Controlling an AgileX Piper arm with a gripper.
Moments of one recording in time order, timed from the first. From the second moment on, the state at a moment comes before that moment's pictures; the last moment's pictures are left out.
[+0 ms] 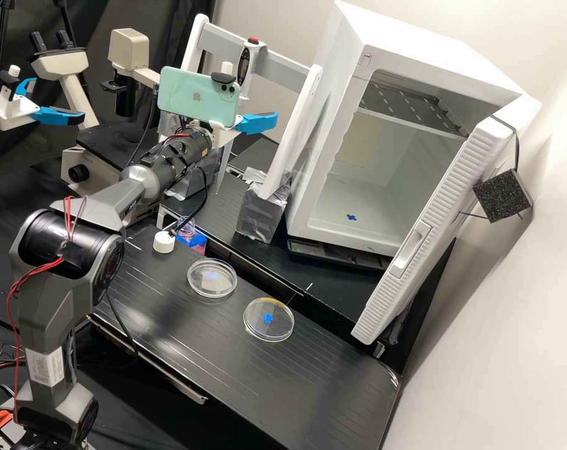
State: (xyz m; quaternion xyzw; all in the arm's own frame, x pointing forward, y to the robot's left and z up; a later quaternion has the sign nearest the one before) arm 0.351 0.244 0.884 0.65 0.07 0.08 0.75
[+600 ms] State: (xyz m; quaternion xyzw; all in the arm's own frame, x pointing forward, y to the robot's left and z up) arm 0.349 0.247 0.881 0.65 0.08 0.08 0.75
